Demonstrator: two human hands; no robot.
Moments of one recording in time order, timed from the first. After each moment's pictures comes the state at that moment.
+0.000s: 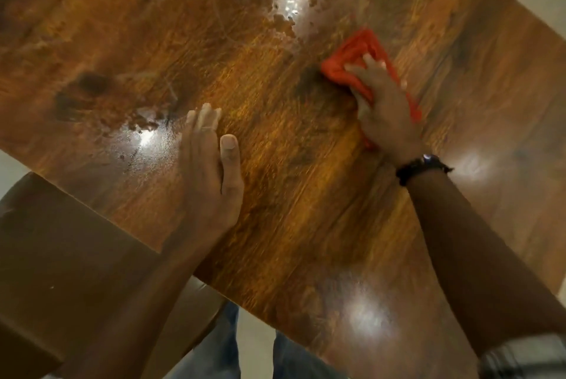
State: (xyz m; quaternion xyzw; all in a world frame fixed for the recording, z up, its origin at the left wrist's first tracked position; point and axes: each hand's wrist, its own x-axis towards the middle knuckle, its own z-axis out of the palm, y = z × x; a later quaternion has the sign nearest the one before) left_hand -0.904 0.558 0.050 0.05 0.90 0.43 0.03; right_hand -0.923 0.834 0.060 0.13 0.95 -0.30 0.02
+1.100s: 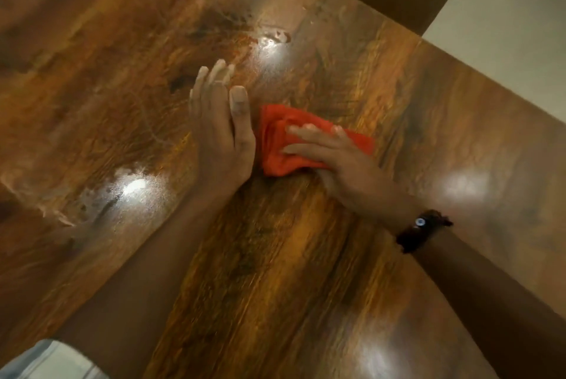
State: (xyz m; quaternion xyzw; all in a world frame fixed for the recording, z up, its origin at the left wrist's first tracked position) left_hand -1.063 0.722 0.056 0.12 0.86 0.48 -0.10; right_hand -0.967 0.907 0.063 -0.08 0.95 -0.29 0.07
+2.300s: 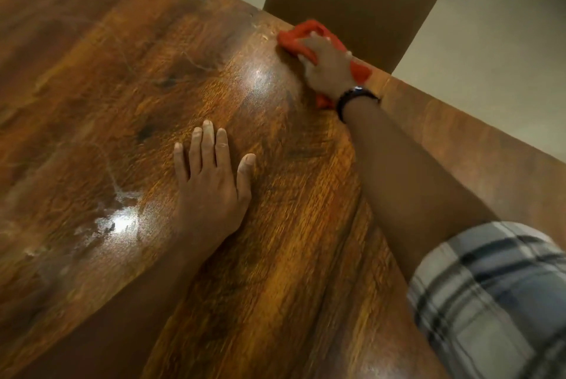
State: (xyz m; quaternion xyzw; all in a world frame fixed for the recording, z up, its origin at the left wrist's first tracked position) left_hand -1.062 0.738 0.038 0.19 0.97 0.13 -0.01; right_hand -1.171 0.994 0.068 0.12 0.95 -0.28 -0.02
